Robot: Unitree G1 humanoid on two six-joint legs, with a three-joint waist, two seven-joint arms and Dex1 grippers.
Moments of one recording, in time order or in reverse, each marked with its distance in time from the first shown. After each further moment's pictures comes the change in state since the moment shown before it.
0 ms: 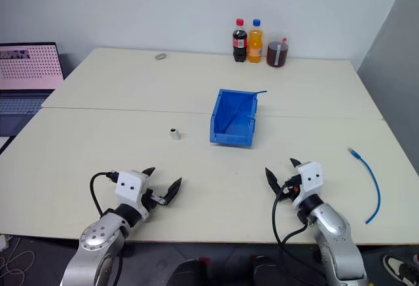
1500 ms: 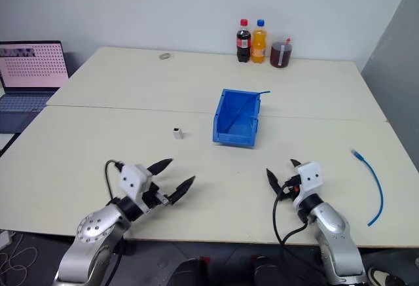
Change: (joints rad) left arm -0.141 0.111 -0.093 -0.001 -0.147 -0.082 -0.296; right arm -0.005 -0.024 -0.046 0.013 -0.001 -0.038 -0.025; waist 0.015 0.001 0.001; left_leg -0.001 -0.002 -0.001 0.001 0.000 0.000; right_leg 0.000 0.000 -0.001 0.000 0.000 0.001
